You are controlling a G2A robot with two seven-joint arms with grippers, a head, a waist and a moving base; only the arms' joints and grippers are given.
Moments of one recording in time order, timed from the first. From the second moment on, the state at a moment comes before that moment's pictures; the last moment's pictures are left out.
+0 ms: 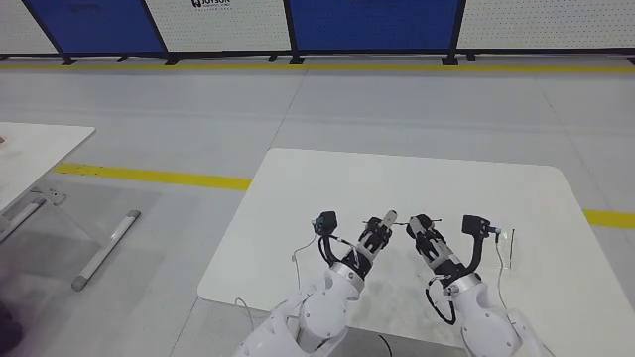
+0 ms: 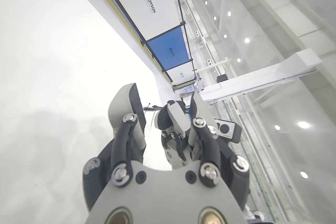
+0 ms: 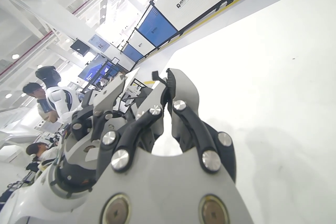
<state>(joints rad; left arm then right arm) 1.46 -1.35 -0.91 -1.69 0.13 0.09 0.21 -1.51 -1.30 1.18 -1.68 -0.50 -0.13 0.17</state>
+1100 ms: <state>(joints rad) 1.44 -1.36 -0.90 -1.67 0.13 0.12 0.17 -1.50 -1.30 1.17 -1.67 -0.53 -0.15 0.16</state>
